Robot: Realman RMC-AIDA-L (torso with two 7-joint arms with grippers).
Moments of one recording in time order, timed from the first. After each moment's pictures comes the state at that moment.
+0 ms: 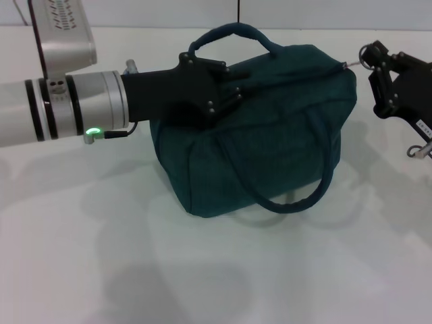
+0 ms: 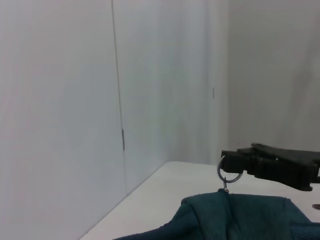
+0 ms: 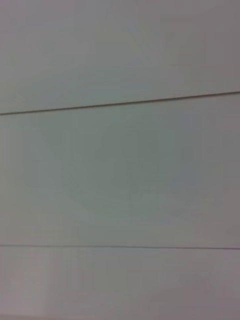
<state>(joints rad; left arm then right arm) -0.48 -2.08 1.21 0.81 1.52 1.27 -1.26 0.45 2.03 -2.08 -0.29 0.17 -1.35 0.42</state>
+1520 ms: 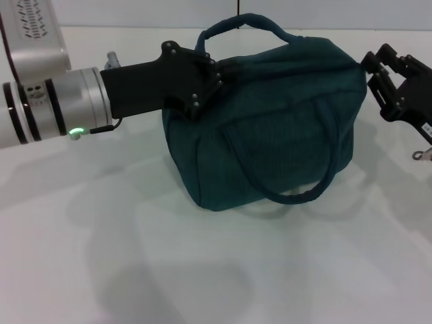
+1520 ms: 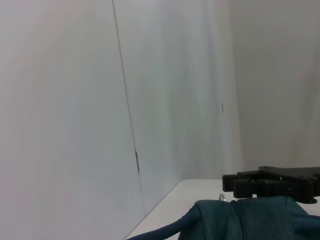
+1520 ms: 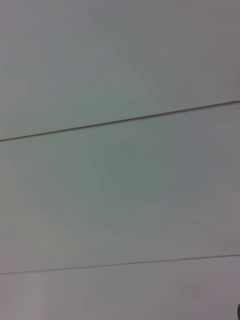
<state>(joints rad) -0.45 -2.08 1.15 0.81 1.48 1.32 -1.13 0.45 2.02 -2.08 -0.27 0.18 -1.33 0.51</state>
